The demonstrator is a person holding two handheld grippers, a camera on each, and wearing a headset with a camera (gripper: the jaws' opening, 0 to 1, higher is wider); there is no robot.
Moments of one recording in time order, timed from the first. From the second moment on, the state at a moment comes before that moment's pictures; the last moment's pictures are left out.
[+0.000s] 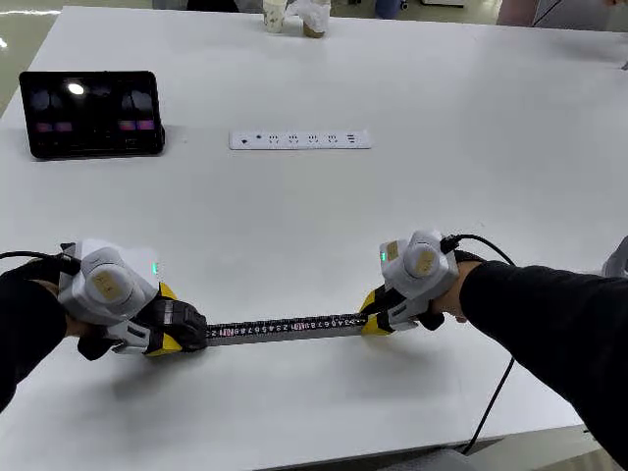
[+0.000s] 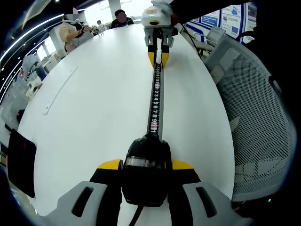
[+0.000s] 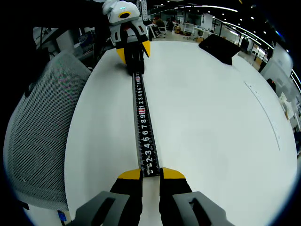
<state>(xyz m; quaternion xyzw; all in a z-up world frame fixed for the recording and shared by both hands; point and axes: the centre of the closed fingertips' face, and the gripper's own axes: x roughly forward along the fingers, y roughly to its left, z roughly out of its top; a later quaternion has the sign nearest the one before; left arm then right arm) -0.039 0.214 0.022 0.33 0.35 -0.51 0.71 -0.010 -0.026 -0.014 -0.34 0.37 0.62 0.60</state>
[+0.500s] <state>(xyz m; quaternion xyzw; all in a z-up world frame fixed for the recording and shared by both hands) -0.036 0.214 0.021 0.33 0.36 -0.51 0.71 -0.011 -0.023 -0.014 -0.34 0.38 0.62 0.60</state>
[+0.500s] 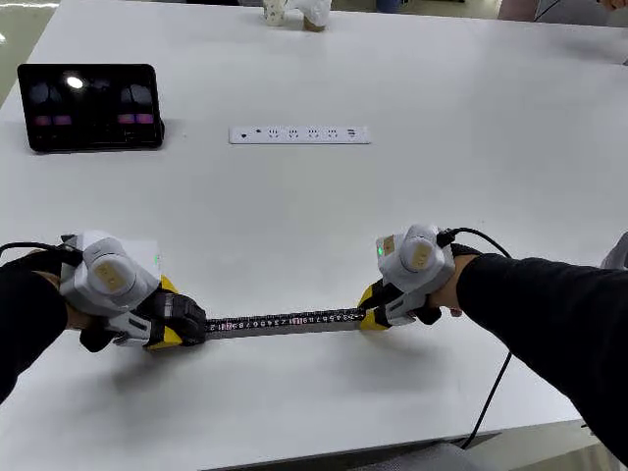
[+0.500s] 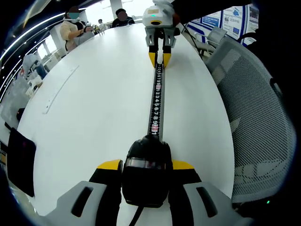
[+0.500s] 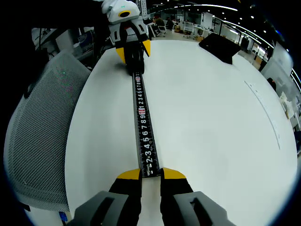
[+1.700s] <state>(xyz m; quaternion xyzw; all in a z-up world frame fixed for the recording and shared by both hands) -0.029 0.237 0.048 0.27 0.40 -0.45 0.75 -0.005 -0.019 0.014 -0.38 0.32 0.60 0.63</state>
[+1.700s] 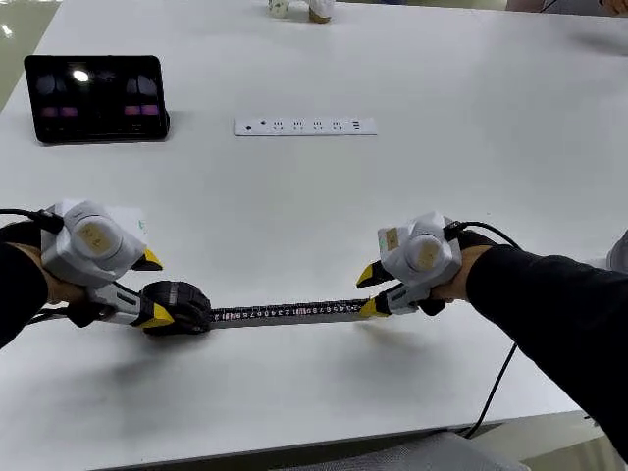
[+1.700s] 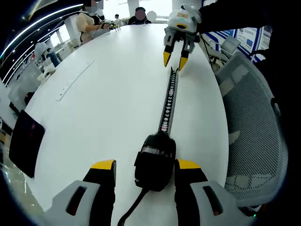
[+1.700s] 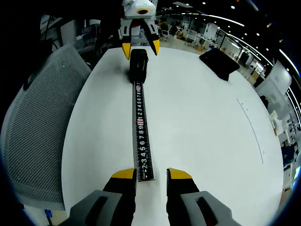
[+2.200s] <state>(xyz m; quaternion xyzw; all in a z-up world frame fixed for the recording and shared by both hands) -0.032 0.248 0.061 0.16 0.37 -0.37 0.84 -0.006 -0.047 0.038 -0.26 0.32 0.52 0.75</state>
